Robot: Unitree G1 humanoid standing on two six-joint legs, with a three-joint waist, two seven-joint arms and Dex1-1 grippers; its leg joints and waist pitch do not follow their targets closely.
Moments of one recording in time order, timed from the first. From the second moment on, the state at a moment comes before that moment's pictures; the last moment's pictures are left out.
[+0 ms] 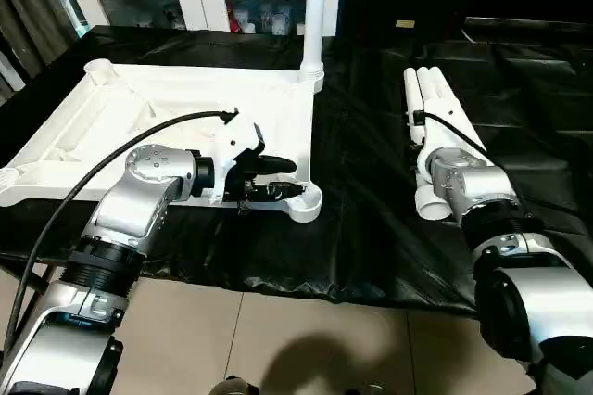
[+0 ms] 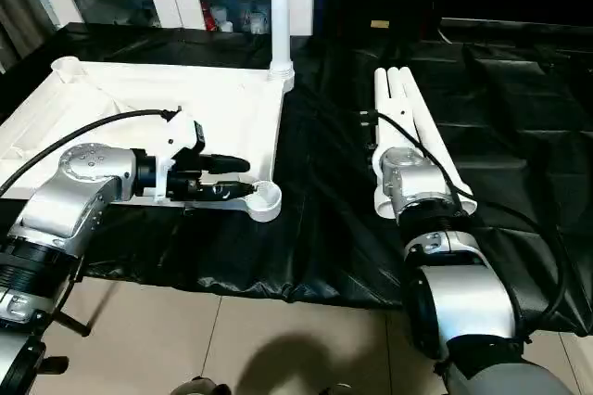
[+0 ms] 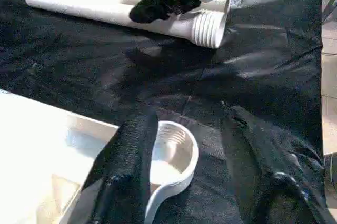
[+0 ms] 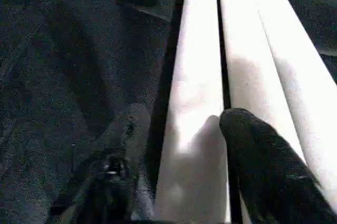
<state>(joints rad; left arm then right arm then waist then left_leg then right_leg) -0.64 0.44 -0.19 0.33 -0.16 0.27 -1.15 -0.92 -0.24 -0.11 0.99 0.03 0.45 -0.03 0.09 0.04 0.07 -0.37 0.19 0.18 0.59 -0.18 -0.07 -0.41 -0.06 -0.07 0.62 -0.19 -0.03</state>
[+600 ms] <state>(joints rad) -0.63 0.47 -0.21 0.27 -0.15 0.32 -1.17 -0.97 -0.26 -0.18 1.07 0.11 0.60 0.07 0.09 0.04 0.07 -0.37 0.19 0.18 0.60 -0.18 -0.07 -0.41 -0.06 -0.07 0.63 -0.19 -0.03</state>
